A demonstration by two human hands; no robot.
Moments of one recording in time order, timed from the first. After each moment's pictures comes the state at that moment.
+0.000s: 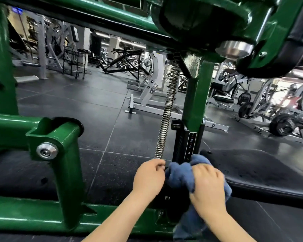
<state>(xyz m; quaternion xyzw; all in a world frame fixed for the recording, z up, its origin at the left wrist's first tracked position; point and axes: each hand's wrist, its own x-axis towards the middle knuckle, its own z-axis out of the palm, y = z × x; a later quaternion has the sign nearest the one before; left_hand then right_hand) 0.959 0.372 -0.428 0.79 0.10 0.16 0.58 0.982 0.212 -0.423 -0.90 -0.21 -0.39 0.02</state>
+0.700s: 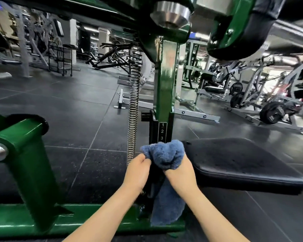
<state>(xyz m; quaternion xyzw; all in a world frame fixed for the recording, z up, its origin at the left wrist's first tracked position) 0.996 0.318 -0.440 0.70 0.12 0.15 0.69 1.018 0.194 -0.422 -0.84 -0.18 -0.16 0.48</state>
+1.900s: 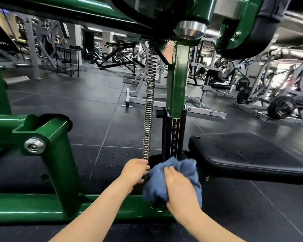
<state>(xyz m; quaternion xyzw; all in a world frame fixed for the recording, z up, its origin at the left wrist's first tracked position) 0.968 0.370 -0.452 0.70 0.19 0.00 0.69 0.961 0.216 -0.471 -0.96 -0.24 -0.16 0.04</state>
